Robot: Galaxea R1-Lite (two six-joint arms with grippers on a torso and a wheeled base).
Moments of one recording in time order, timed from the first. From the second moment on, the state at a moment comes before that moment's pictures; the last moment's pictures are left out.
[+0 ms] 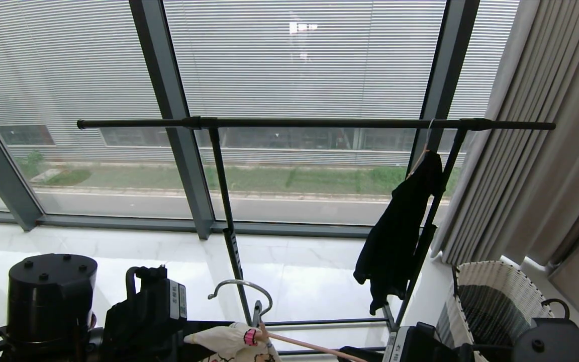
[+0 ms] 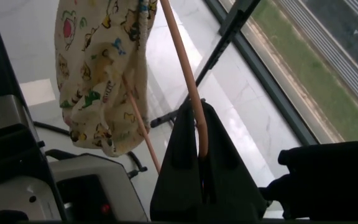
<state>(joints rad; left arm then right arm) -0.42 1.42 -0.26 -0.65 -0.64 0.56 1.27 1.57 -0.43 -0.78 -0.22 -0.17</state>
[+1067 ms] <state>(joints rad) -0.26 1.41 -0.28 -0.81 -0.50 0.51 1.09 1.61 -0.41 -0.80 -0.26 -0.09</state>
